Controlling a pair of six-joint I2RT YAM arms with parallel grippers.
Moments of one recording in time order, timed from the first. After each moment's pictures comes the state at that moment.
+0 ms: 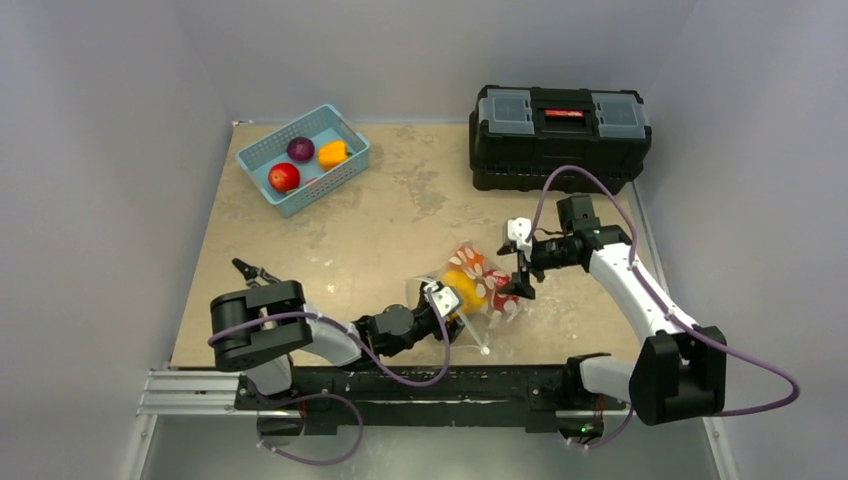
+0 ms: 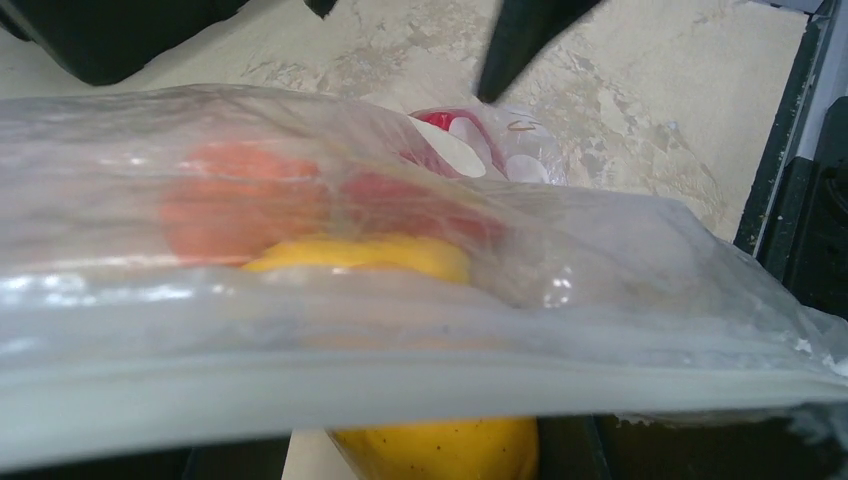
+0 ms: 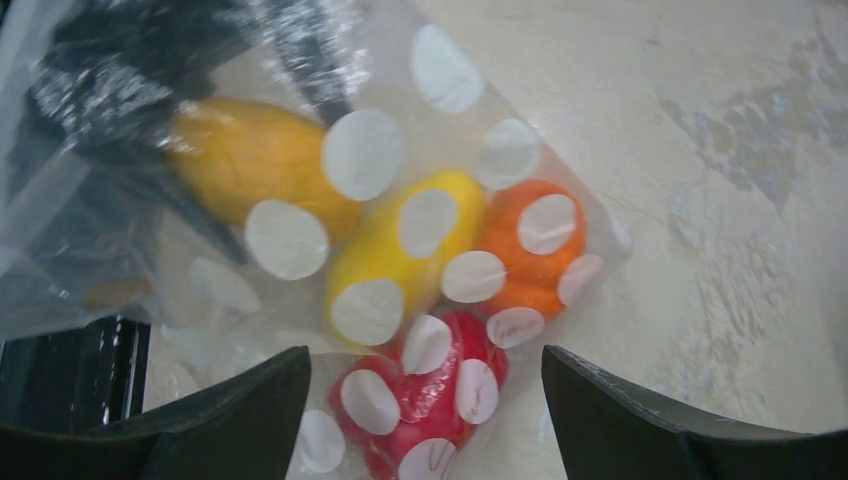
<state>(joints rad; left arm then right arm) -1.26 1.65 0.41 1.12 -0.30 0.00 0.15 1.22 0.87 -0.74 -0.93 -1.07</state>
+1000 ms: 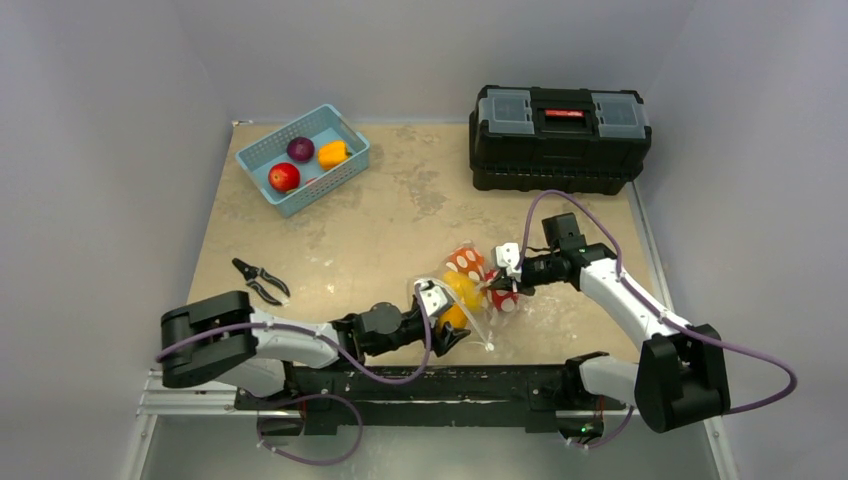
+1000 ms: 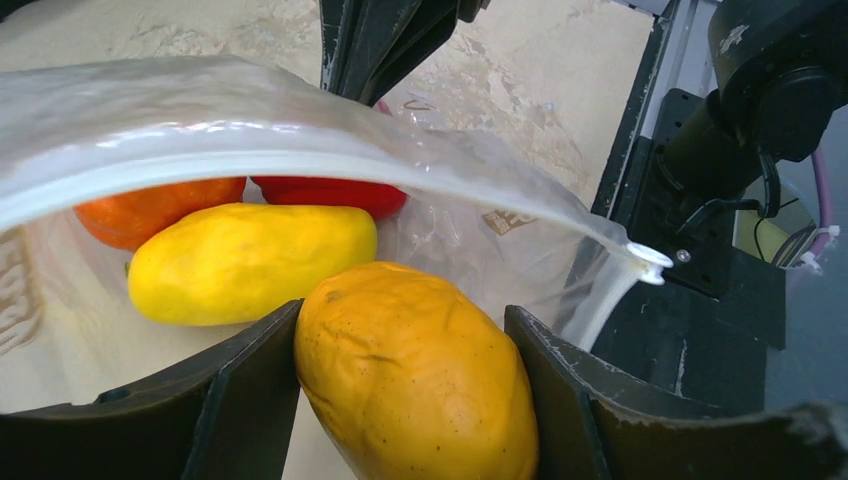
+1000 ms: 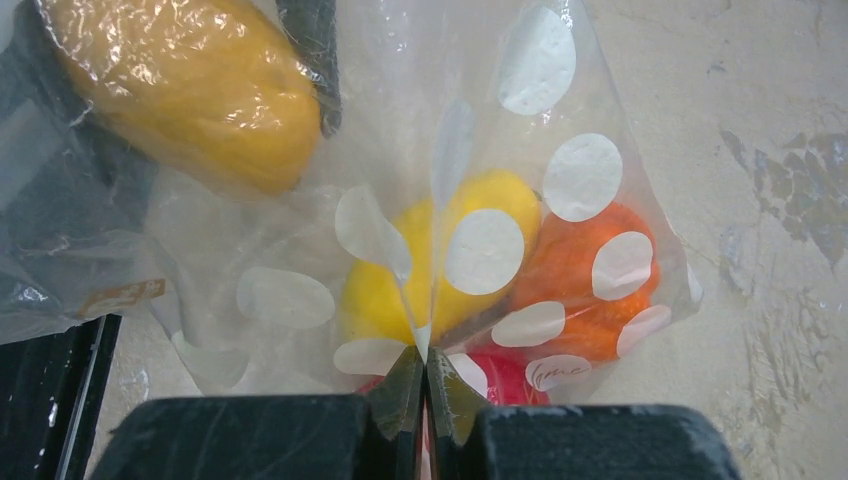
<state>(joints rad) -1.26 1.43 0.37 0.89 -0.13 -0.16 0.24 1.20 0.70 -0.62 -0.94 -1.23</state>
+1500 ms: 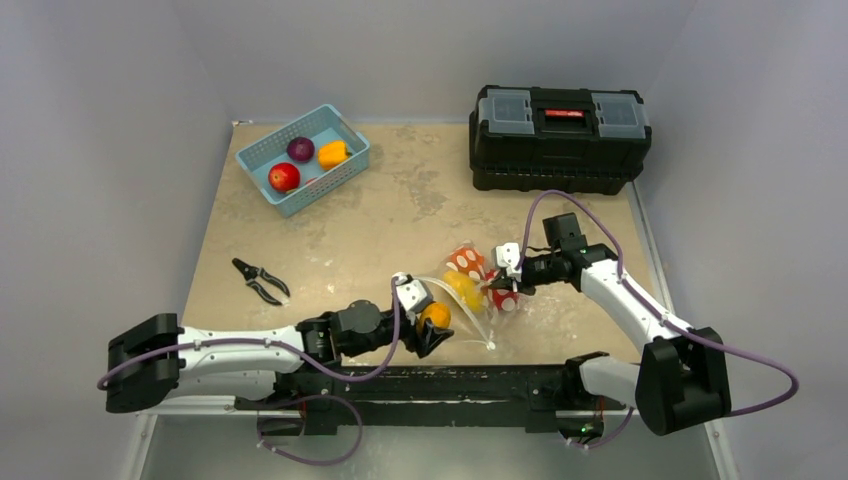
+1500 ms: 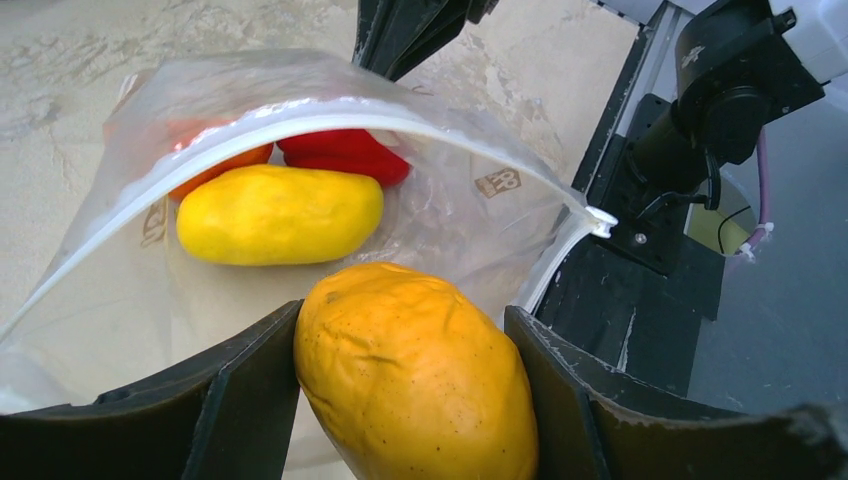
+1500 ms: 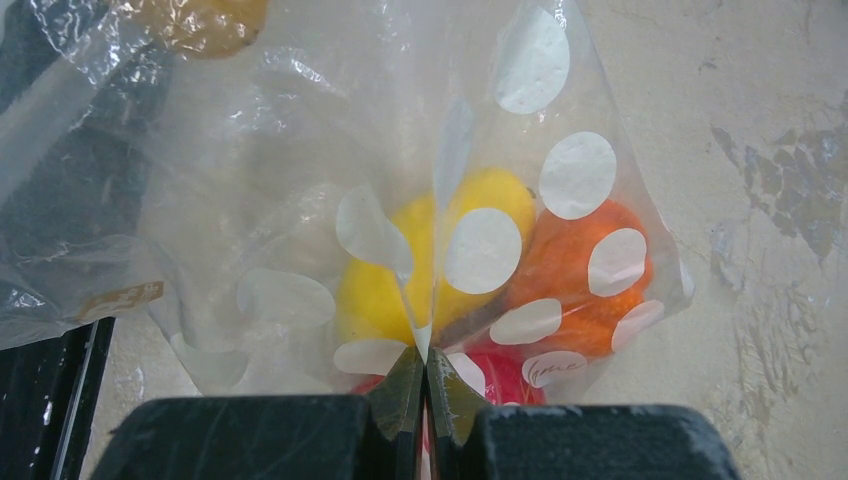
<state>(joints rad) -1.26 1.06 0.37 0.50 -0.14 -0.23 0.24 1.18 0.70 -0.62 -0.92 -1.22</state>
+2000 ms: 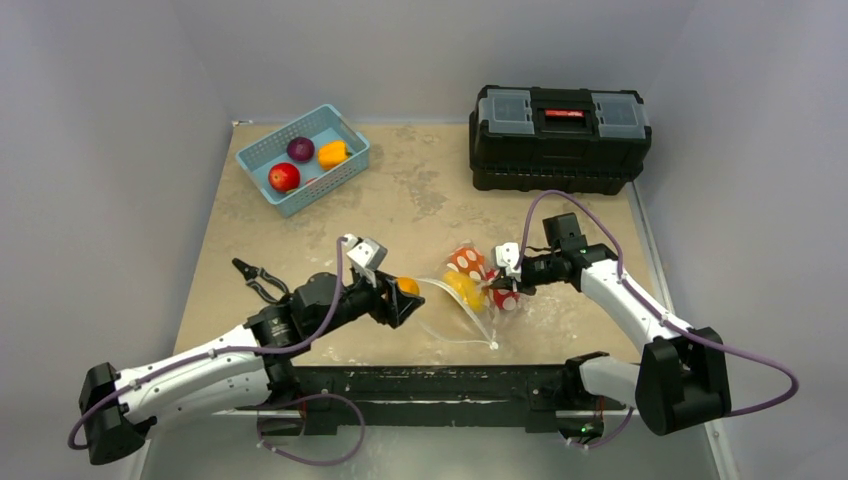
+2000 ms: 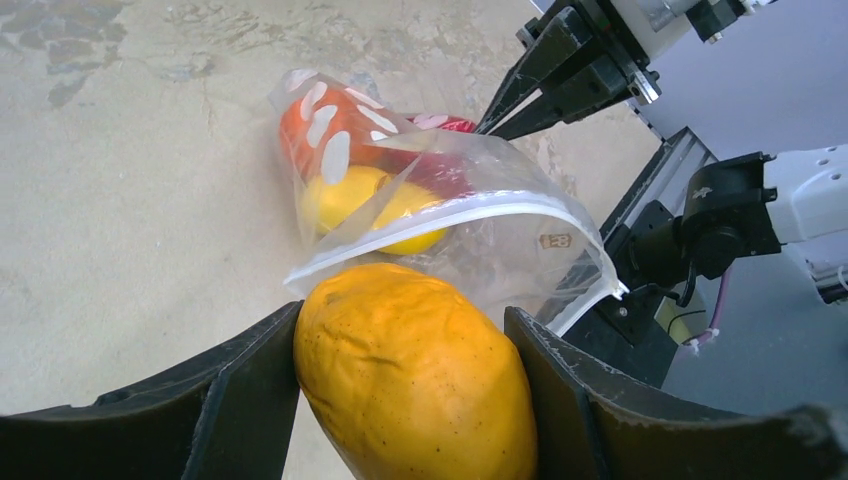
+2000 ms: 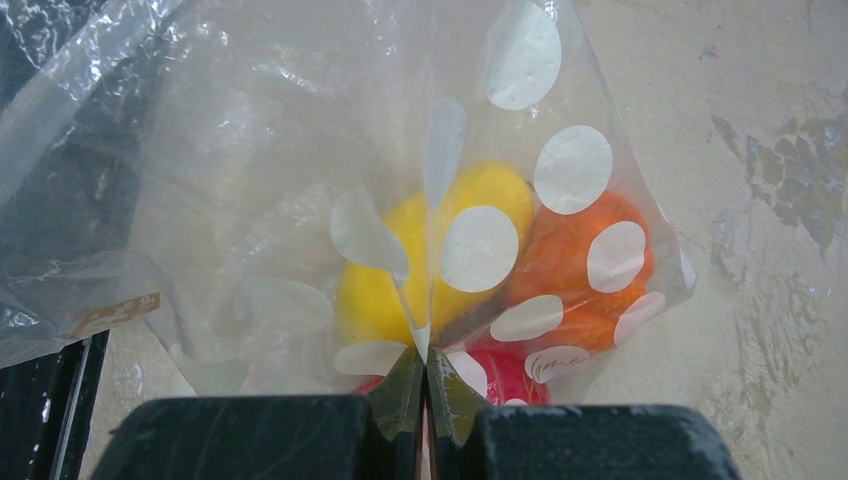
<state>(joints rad) -1.04 0.74 0.48 0.02 -0.11 -0.44 0.24 1.18 0.70 -0.62 -0.91 -1.22</state>
